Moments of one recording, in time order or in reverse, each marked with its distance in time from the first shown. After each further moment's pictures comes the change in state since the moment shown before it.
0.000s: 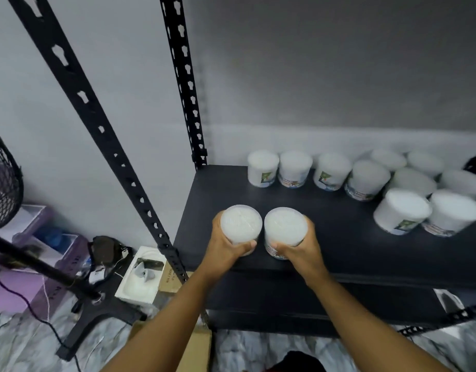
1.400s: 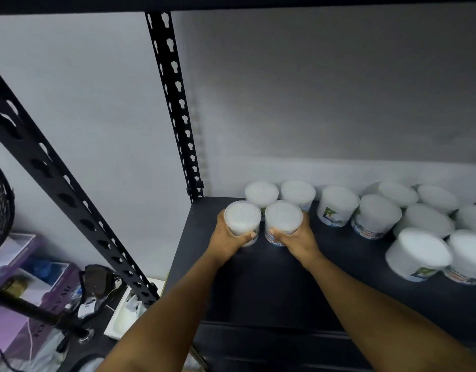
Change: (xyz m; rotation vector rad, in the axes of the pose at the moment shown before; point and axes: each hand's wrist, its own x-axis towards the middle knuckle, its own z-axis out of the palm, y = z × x) left_hand 0.145 -0.009 0.005 0.140 -0.011 -0.044; right_hand 0.151 0.003 0.008 -0.087 0.023 -0.077
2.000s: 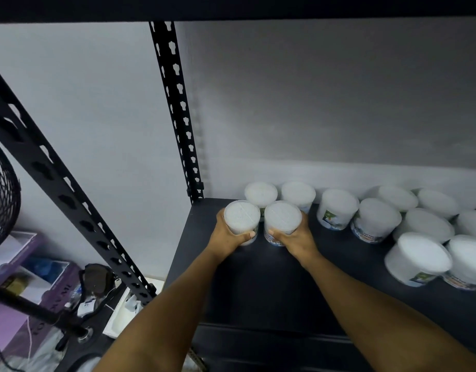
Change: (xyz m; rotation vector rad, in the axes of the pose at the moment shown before) left_hand 0.008 0.004 -0.001 -0.013 -0.025 -0.020; right_hand 0.004 -0.009 0.000 -0.006 -0.017 0.021
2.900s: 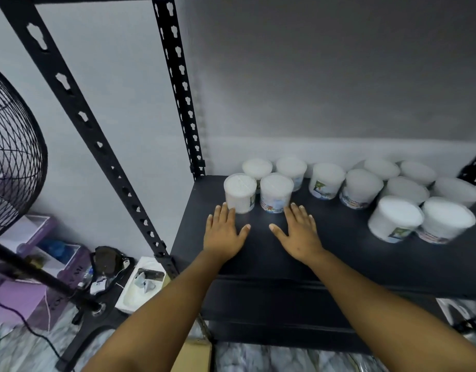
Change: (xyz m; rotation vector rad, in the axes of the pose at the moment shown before) left_hand -0.092 -0.002 0.013 0.984 0.062 0.097; right_hand -0.088 0.000 -0.026 -1.028 -0.175 -0.116
